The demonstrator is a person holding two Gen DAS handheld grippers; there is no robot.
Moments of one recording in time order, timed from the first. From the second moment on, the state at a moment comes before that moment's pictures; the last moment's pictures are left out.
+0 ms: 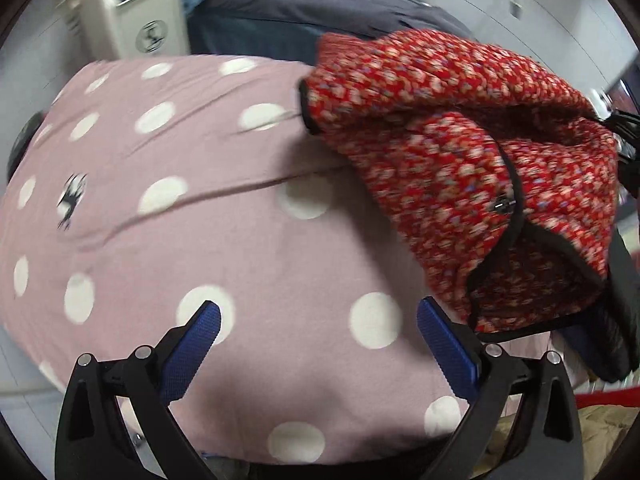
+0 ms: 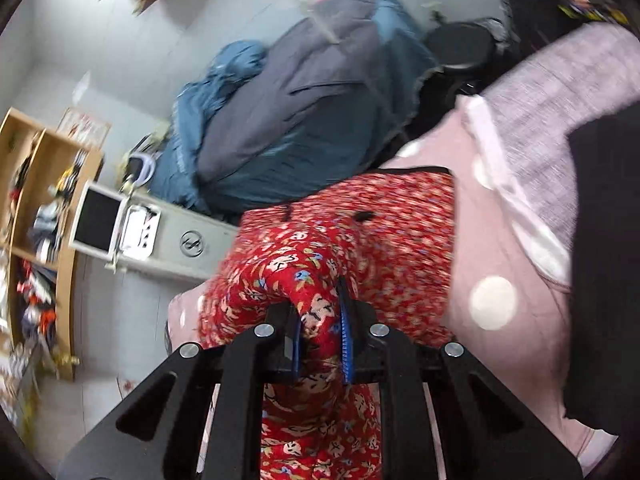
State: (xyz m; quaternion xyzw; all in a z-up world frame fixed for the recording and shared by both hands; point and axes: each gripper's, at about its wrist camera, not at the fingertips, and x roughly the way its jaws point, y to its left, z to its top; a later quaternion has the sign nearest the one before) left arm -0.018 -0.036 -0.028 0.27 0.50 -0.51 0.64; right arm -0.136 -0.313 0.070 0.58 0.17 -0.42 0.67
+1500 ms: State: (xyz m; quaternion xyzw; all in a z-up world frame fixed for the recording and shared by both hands) left arm -0.271 -0.180 -0.057 0.50 0.41 -0.62 0.45; right arm -0.223 -0.175 0.009 0.67 0.16 -0.34 0.63
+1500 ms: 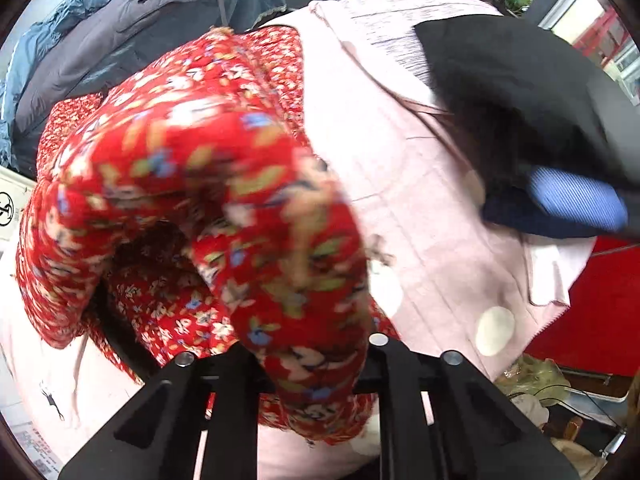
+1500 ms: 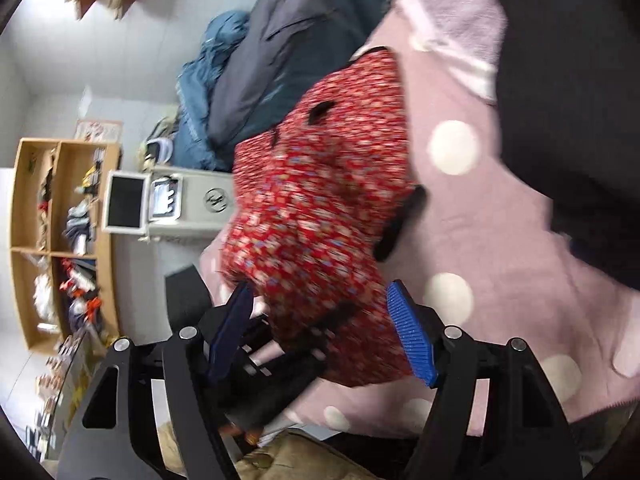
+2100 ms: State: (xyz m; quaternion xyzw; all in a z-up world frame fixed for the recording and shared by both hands) left arm 0.051 -0.249 0.106 0.20 0.50 -0.52 0.67; right arm -0.006 -0.134 -0.014 0.39 0.36 -0.25 0.81
